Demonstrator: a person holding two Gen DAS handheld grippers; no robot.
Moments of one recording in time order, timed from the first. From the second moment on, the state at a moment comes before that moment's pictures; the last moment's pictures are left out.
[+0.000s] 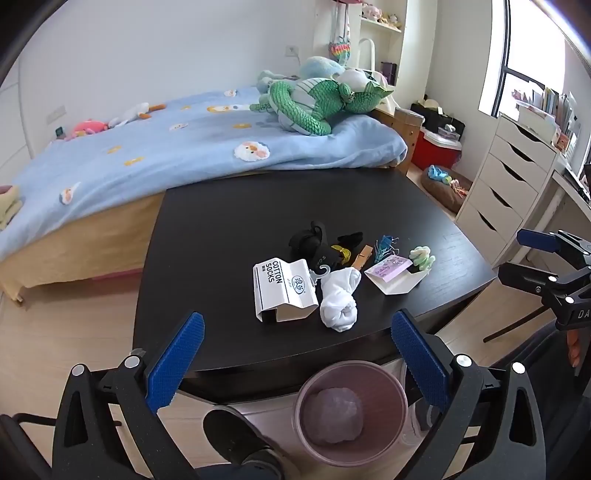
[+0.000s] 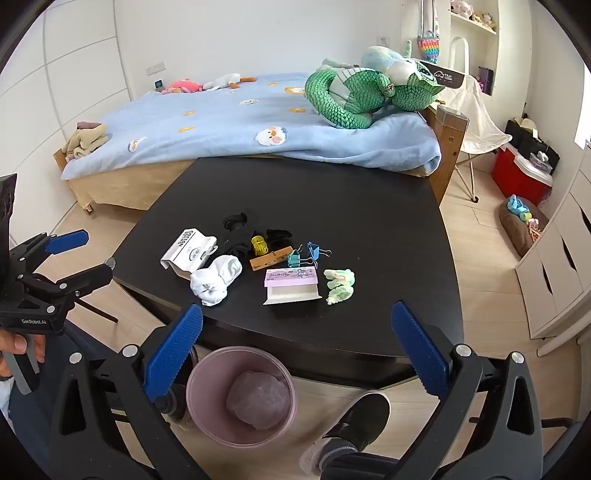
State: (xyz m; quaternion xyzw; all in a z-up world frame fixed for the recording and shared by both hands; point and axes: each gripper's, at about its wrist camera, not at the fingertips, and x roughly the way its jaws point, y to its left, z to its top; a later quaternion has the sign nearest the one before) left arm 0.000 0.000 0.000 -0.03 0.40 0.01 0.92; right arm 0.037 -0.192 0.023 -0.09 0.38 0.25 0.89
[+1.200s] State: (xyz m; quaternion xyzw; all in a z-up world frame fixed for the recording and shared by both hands) left arm -0.002 -0.002 -0.017 -0.03 0.39 0.02 0.92; right arm 0.042 -0.195 0.013 -0.08 0.39 0.25 0.88
